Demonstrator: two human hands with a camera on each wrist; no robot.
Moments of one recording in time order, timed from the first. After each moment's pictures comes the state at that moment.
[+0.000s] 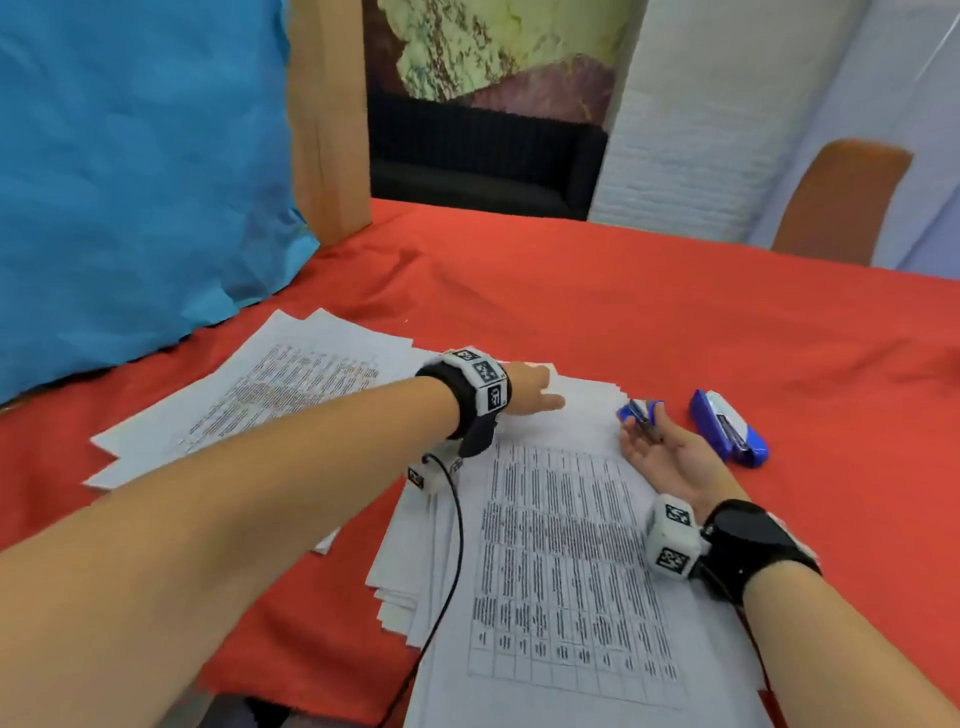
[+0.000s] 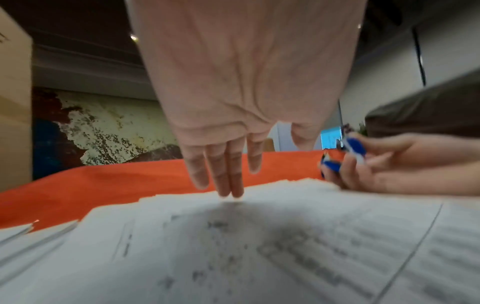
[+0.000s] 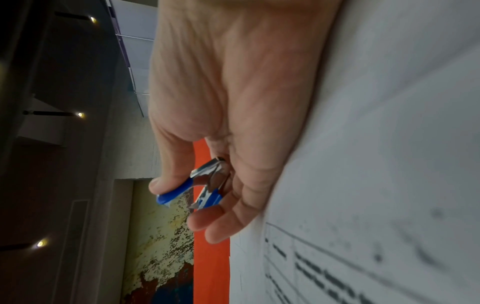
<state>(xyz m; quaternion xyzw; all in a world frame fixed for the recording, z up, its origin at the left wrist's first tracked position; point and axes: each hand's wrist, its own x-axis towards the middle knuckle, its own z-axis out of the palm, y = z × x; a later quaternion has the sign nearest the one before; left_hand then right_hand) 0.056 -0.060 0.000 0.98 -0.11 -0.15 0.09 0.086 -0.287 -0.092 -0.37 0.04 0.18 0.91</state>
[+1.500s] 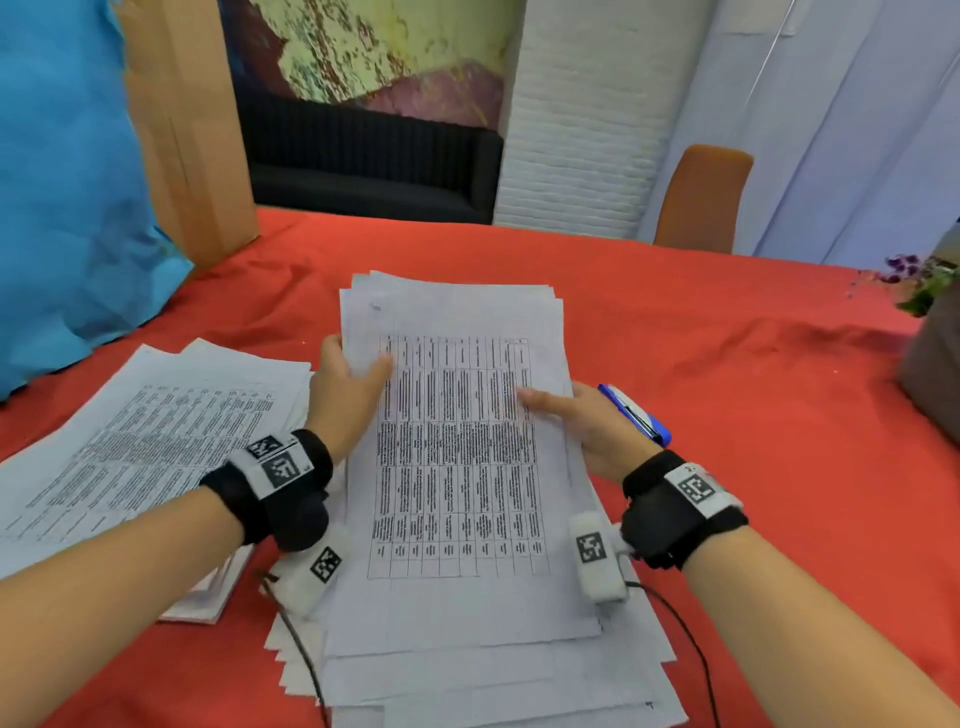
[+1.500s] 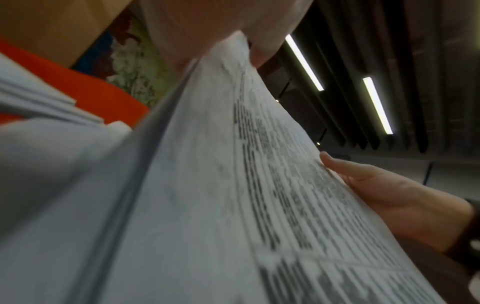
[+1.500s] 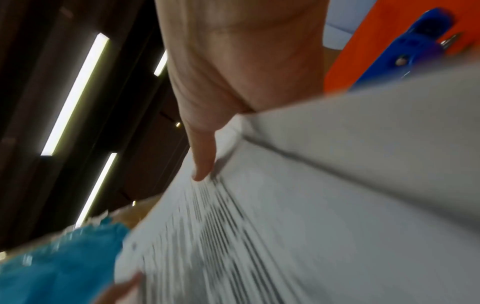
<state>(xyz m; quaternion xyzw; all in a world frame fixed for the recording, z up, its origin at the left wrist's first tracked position) 0.030 -0.020 -0.019 0.76 0.07 0.24 0.60 0.051 -0.272 -0.013 -0.70 -0.06 0.14 0.70</state>
